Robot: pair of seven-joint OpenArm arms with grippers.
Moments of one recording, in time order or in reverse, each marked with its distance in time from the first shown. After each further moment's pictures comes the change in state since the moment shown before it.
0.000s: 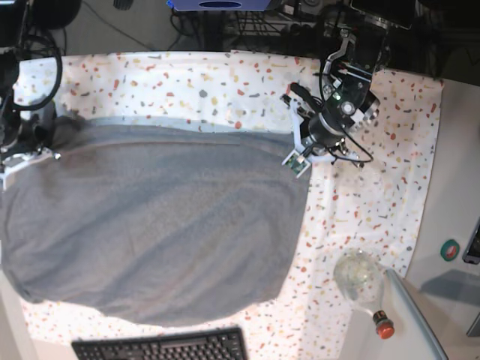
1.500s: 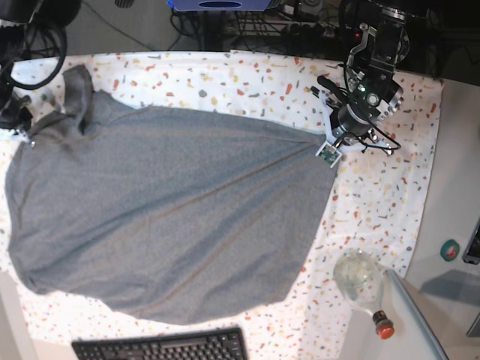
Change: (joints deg) left arm 2.6 -3.0 -6.3 -0.9 0.0 0.2 -0.5; right arm -4.3 -9.2 19.5 2.6 -0.2 -0.5 4.3
